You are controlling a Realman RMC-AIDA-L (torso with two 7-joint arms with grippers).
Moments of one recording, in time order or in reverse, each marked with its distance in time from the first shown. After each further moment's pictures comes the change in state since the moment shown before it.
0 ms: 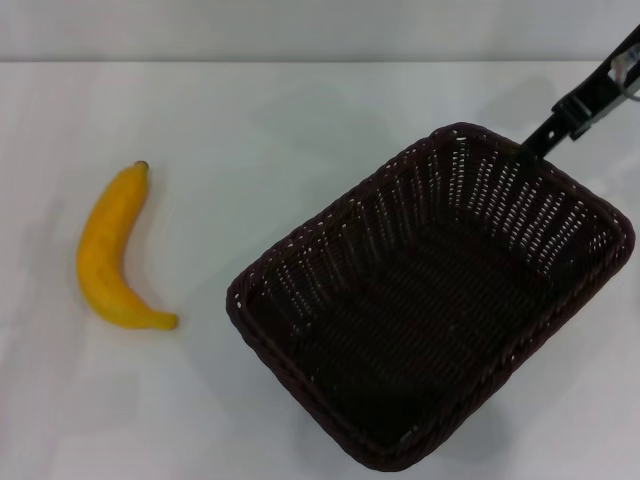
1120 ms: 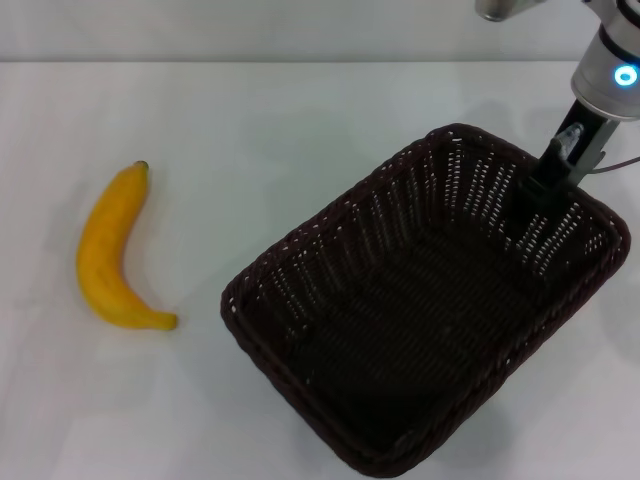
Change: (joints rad) left arm -0.021 0.005 0.004 0.042 0.017 0.018 0.001; right arm 0.097 0.072 -0.095 0.231 -0.115 -0.085 0.086
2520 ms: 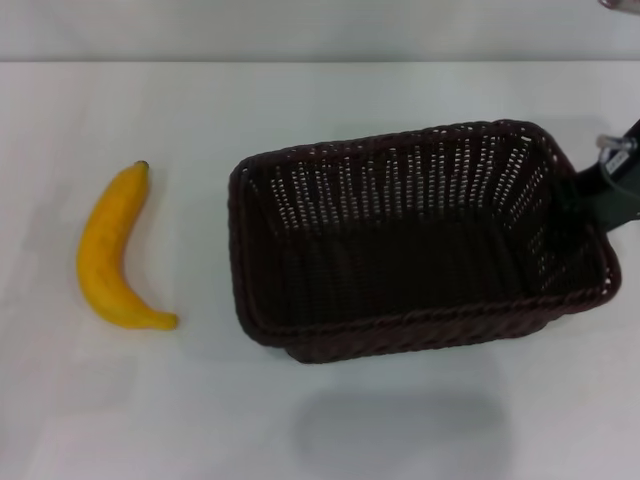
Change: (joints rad) left arm 0.033 0.052 -0.006 0.051 0.014 0.029 0.000; right arm -0.262 0.009 0.031 -0.306 0.135 0.109 0.442
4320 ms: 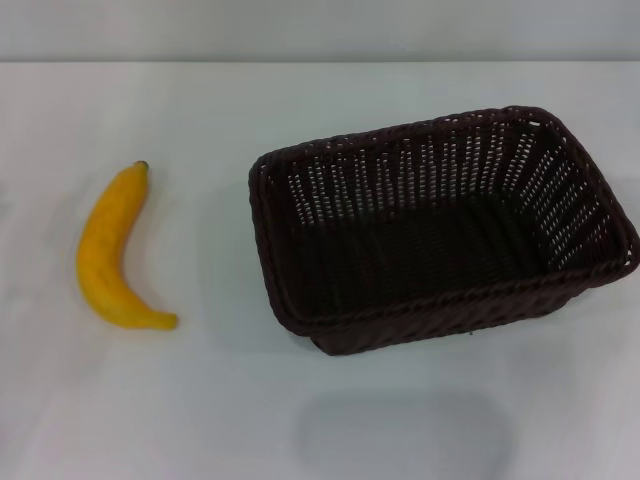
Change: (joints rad) left arm 0.130 0.008 0.006 0.273 0.335 0.183 -0.545; right arm -0.542 -0.005 0.181 -0.651 0.582 -0.064 -0.624
